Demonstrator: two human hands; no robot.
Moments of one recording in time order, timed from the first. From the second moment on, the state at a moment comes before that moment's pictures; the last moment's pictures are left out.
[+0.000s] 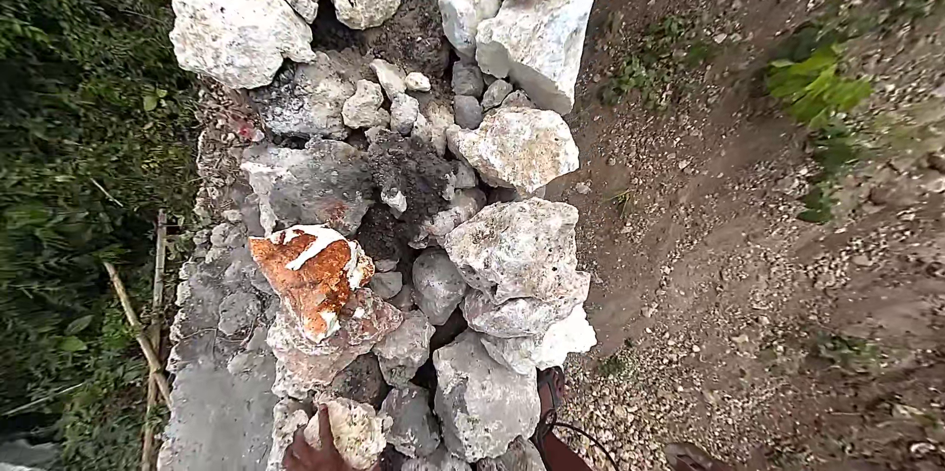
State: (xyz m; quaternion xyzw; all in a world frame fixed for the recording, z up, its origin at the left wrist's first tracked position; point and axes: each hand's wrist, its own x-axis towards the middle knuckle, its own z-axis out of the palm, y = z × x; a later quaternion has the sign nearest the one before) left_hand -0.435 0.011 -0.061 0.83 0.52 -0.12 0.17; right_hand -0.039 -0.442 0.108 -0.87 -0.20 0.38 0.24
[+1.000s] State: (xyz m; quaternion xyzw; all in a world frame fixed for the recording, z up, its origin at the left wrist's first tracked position) left_hand -0.077 -0.167 0.256 0.52 0.63 -0.04 0.57; right_hand 0.046 -0.297 0.204 -0.70 -0.36 0.53 0.31
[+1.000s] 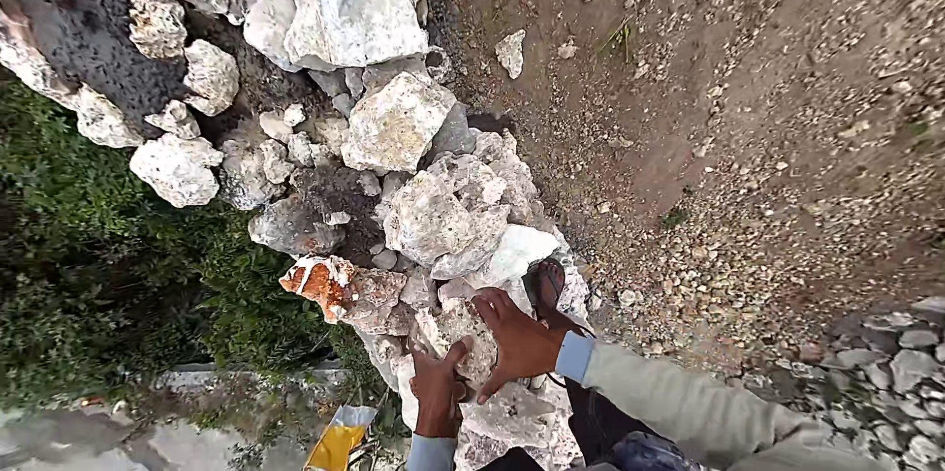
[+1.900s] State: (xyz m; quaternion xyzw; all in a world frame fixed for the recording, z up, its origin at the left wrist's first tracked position) left_hand 0.051 -0.048 0.053 0.53 0.70 -0.08 0.46; right_hand 0.258 -0.124 0.244 -0.85 -0.22 0.28 0.39
